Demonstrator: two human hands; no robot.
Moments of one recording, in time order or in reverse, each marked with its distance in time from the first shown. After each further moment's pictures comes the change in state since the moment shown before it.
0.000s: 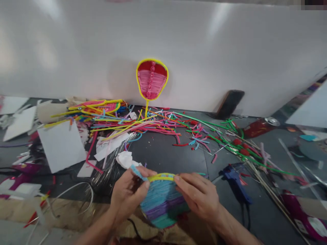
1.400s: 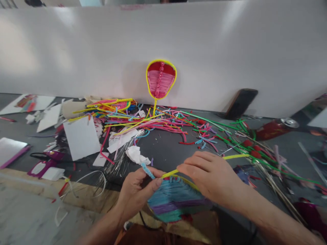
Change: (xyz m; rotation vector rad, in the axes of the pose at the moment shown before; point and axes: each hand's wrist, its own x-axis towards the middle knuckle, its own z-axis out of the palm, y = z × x) left_hand -0.019 0.014 0.001 0.268 -0.139 -0.100; right_hand 0.065 0.005 -0.046 -0.096 -0.367 -0.211
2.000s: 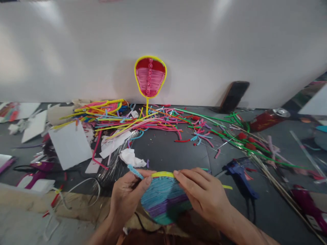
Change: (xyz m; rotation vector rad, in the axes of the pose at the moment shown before) left_hand 0.004 -0.008 0.001 -0.019 0.207 -0.055; right_hand -0.042 -0.029 0.043 0.053 0.223 0.257
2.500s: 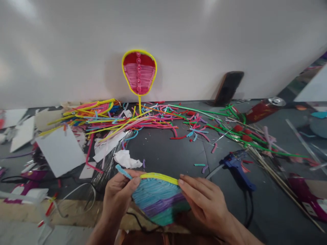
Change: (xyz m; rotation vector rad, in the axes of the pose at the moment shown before) left_hand 0.015 -0.011 -0.004 -0.374 0.074 -0.123; right_hand -0.039 0.001 0.011 0.054 0.112 0.092
